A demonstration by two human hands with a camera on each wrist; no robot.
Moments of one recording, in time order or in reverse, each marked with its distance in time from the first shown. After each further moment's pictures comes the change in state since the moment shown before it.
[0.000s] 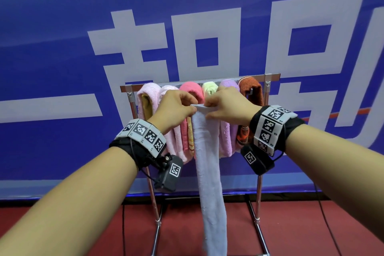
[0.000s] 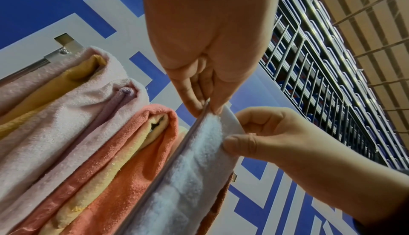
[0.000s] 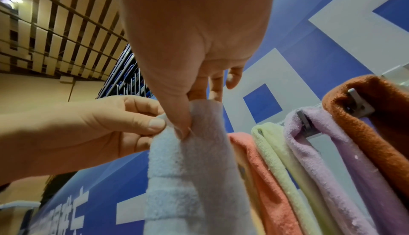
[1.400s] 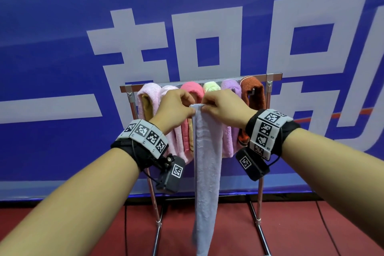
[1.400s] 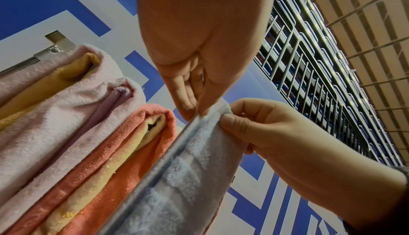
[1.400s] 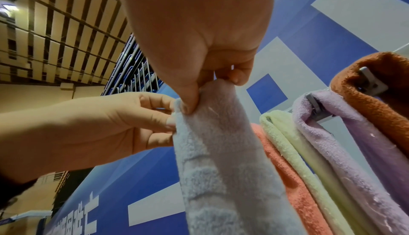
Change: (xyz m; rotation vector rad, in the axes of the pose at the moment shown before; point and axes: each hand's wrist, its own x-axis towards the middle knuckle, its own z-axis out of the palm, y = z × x) left_hand 0.012 -0.010 0.002 0.062 0.034 -0.015; right_hand 0.010 -0.002 0.017 0.121 0.096 0.035
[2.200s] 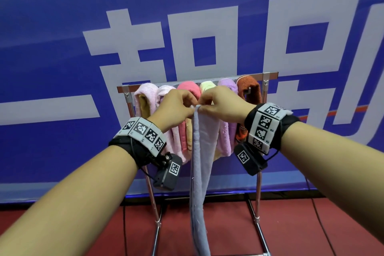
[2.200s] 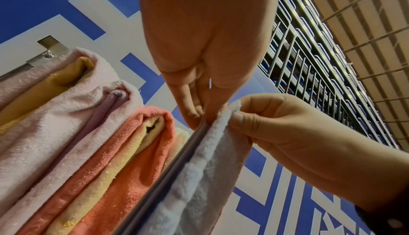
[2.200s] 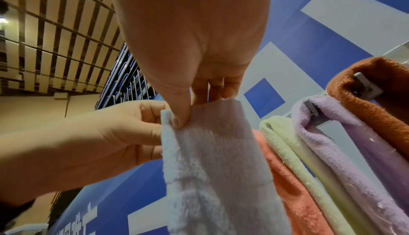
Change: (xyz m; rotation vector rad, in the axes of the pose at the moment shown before) left_hand 0.001 0.006 0.002 0.053 -0.132 0.094; right_hand -0.002 -0.005 -0.014 0.077 -0.076 -0.016
